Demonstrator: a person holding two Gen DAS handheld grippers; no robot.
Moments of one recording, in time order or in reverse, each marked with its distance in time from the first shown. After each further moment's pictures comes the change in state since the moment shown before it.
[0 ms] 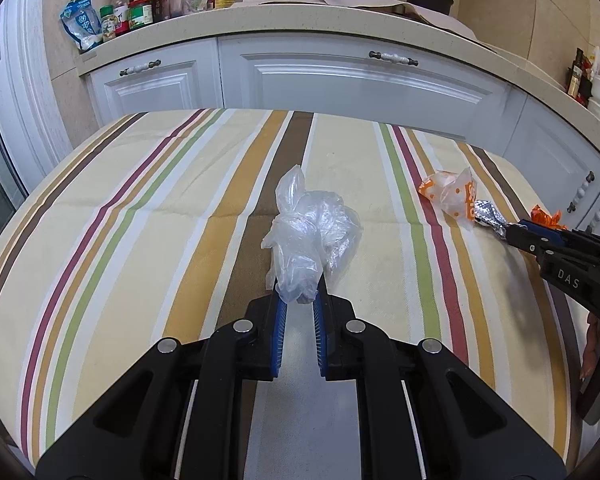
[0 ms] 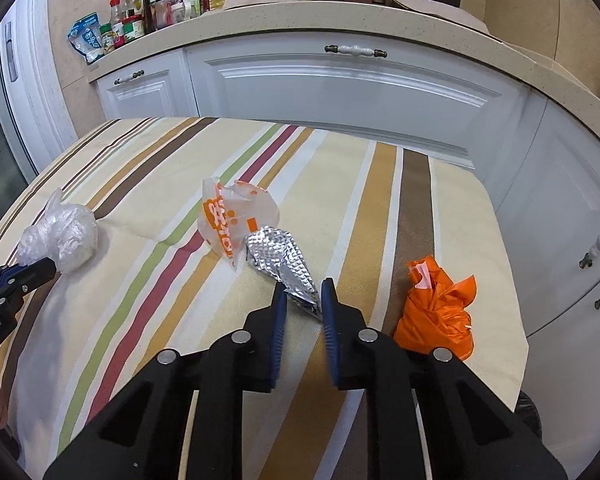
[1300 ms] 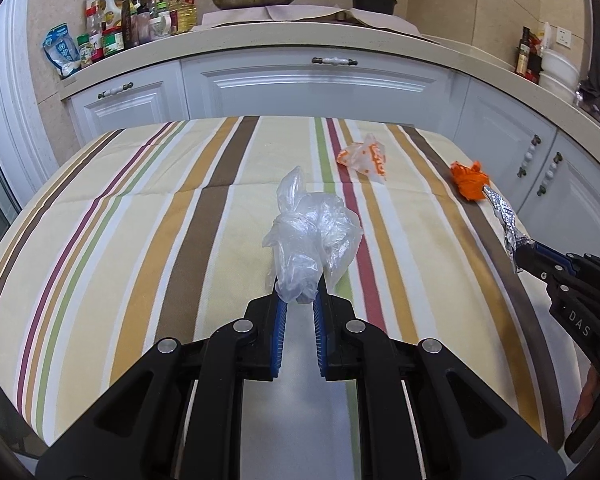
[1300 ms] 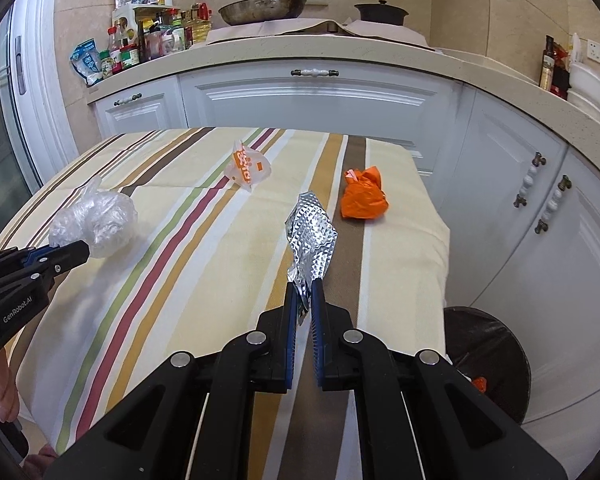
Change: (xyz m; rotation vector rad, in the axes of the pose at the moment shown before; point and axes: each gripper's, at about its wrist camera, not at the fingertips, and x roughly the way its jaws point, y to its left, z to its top) left arm -0.068 -0.043 -0.051 0.103 -0.043 -0.087; right arm -0.101 0.012 -0.085 0.091 -0.098 -0.106
